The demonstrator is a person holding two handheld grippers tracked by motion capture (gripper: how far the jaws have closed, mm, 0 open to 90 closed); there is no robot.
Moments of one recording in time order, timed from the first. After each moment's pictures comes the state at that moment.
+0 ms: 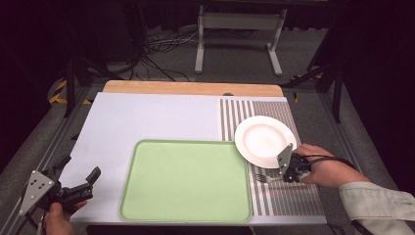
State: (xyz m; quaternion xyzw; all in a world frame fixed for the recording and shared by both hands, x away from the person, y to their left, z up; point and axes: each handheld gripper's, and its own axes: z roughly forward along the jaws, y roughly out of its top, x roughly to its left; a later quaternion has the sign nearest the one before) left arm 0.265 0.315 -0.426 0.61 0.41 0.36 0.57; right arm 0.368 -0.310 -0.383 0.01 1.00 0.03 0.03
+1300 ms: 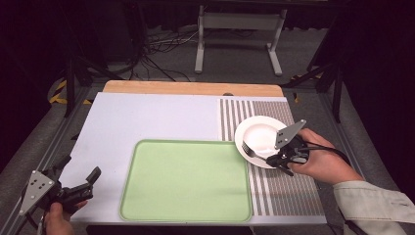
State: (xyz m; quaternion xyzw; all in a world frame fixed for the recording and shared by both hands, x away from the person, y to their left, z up) left arm 0.265 0.315 -0.426 0.61 0.41 0.36 0.57; right arm 0.366 -0.283 -0.327 0.16 0.96 0.22 0.07
